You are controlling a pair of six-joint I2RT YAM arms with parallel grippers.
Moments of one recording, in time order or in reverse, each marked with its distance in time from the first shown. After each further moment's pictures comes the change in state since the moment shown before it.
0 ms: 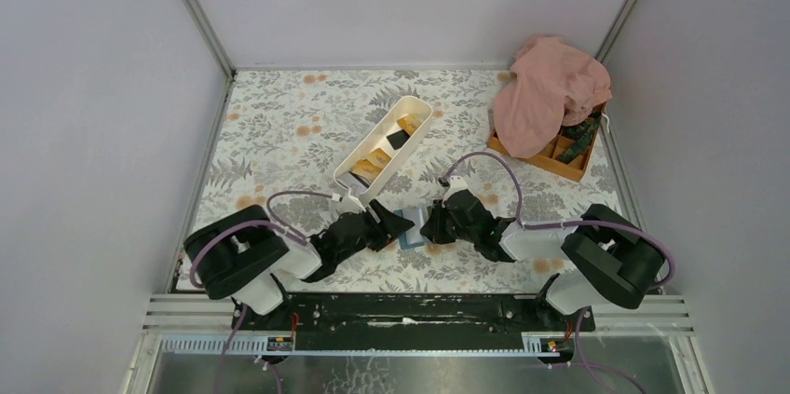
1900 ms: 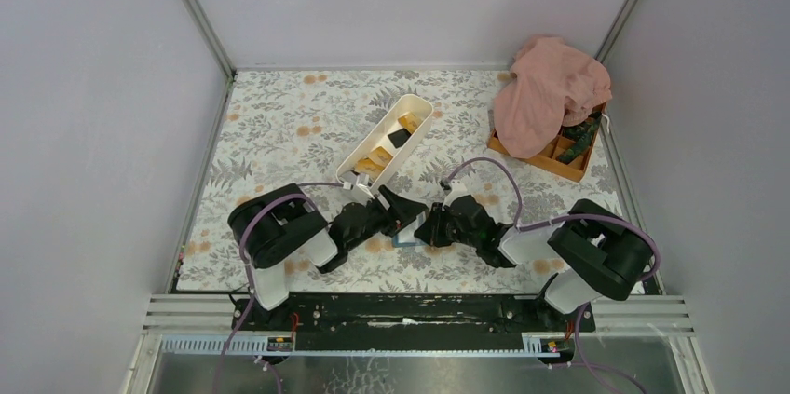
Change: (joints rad) left arm 0.073 0.311 0.092 0.392 0.107 -0.048; right arm 0.003 0.082 -0.060 0.244 -0.060 0.079
